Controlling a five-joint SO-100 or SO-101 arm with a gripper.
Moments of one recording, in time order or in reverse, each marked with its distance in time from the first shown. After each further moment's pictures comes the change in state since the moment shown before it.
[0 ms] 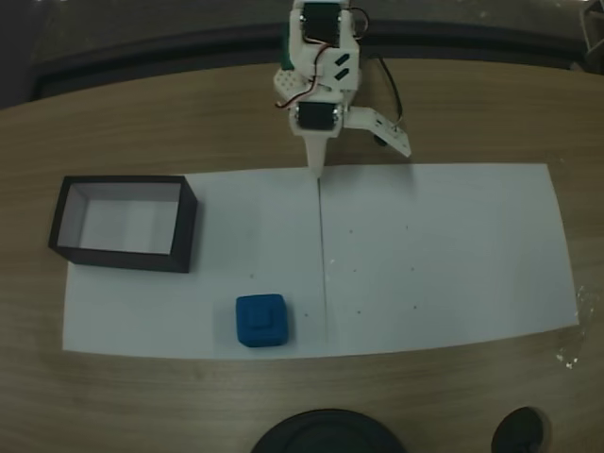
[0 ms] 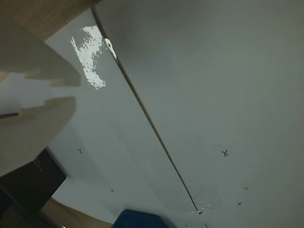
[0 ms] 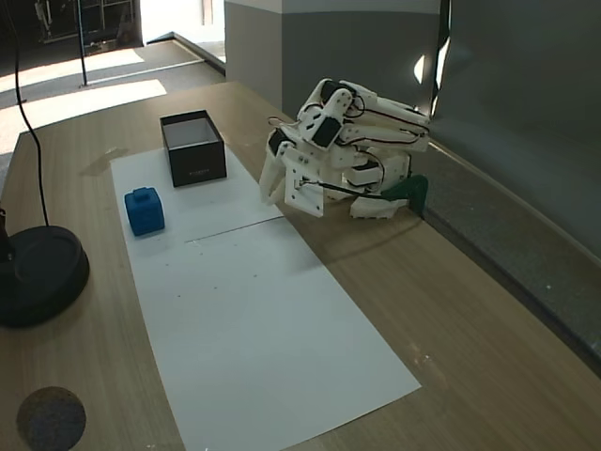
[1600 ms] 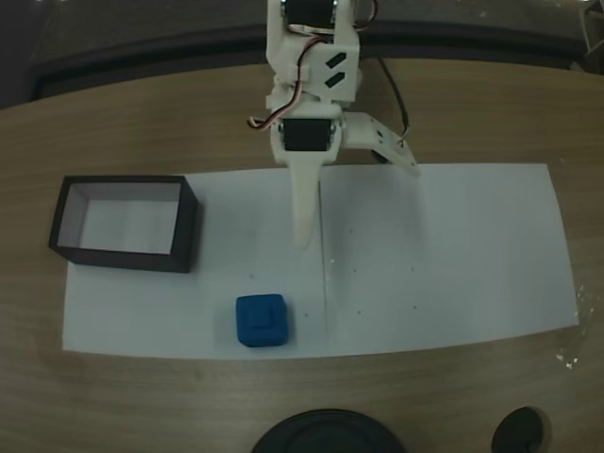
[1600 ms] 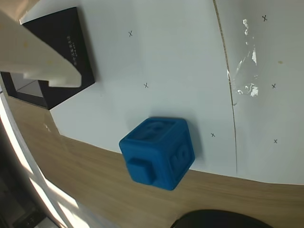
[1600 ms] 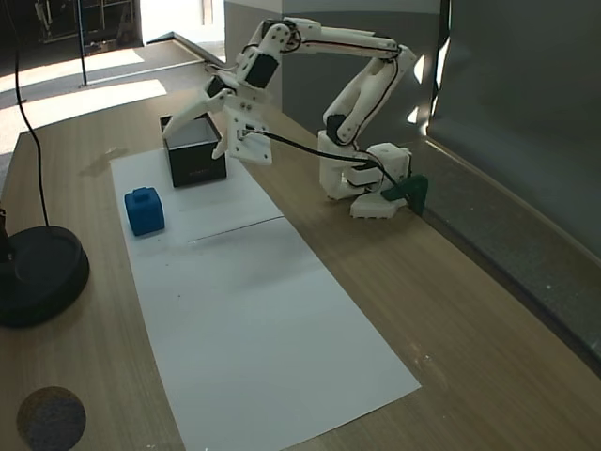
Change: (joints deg) arm 4.4 -76.2 -62.0 -4.9 -13.2
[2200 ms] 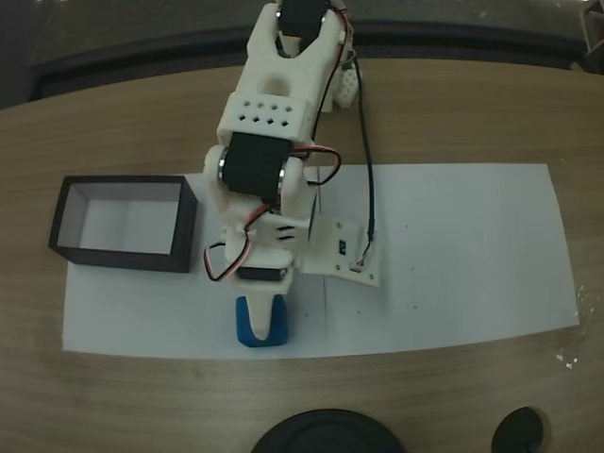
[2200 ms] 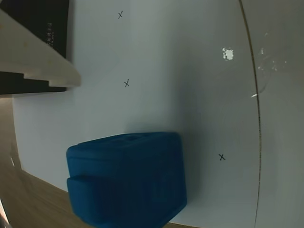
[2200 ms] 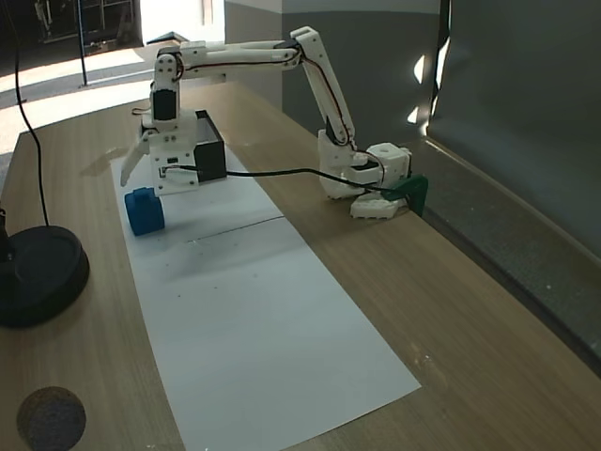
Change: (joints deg) arm 3.8 -50.5 -47.9 16.5 1.1
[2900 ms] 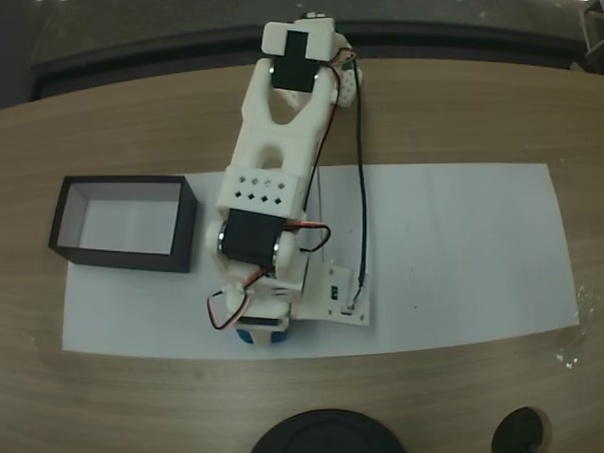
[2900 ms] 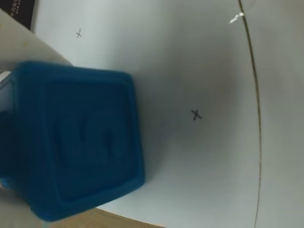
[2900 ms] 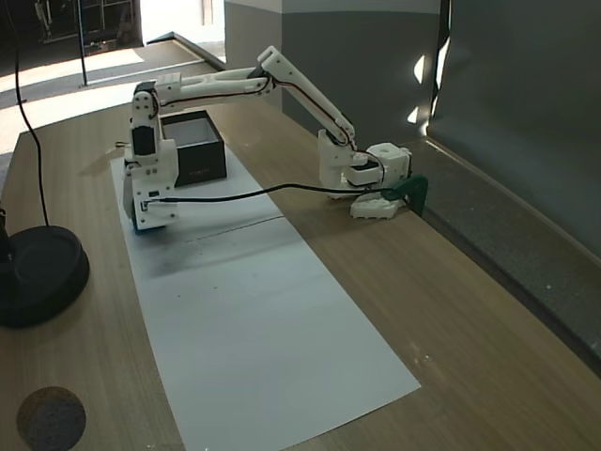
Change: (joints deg) arm 0.1 -21.8 -19.8 -0.5 0.0
